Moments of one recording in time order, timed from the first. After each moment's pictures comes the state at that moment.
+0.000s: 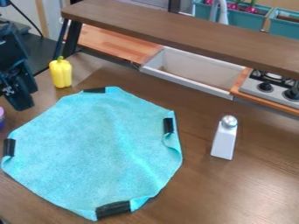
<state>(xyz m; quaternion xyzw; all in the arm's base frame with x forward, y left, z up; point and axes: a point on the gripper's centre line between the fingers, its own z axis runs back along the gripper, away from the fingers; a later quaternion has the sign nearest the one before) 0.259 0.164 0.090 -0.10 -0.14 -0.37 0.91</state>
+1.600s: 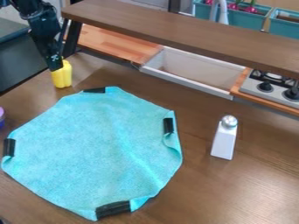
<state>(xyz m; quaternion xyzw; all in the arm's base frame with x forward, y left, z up) 0.386 0.241 0.083 0.07 -0.15 -0.23 0.96</state>
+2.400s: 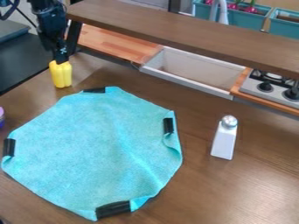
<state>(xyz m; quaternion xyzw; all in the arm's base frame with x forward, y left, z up) 0.423 0.265 0.075 0.08 -0.13 -0.19 0.97</state>
